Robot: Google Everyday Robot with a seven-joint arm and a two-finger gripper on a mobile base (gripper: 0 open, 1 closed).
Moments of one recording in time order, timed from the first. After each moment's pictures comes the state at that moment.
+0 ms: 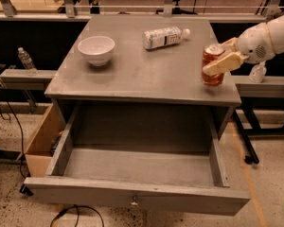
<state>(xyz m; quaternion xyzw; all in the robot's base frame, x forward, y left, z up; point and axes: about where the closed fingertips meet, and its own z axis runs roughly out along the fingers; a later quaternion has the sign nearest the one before) 0.640 -0.210 0.910 -0.51 0.73 0.23 0.38</state>
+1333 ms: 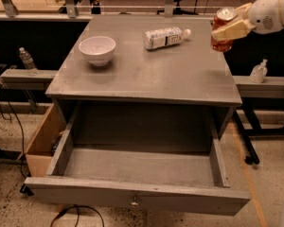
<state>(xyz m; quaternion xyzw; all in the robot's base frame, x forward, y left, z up) 0.712 -0.245 0.983 -0.47 0.72 0.13 0.49</state>
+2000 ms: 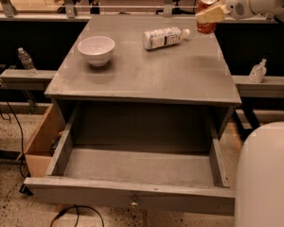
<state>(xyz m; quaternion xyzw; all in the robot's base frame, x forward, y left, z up) 0.797 -0.222 1.001 -0.42 0.73 0.09 0.54</state>
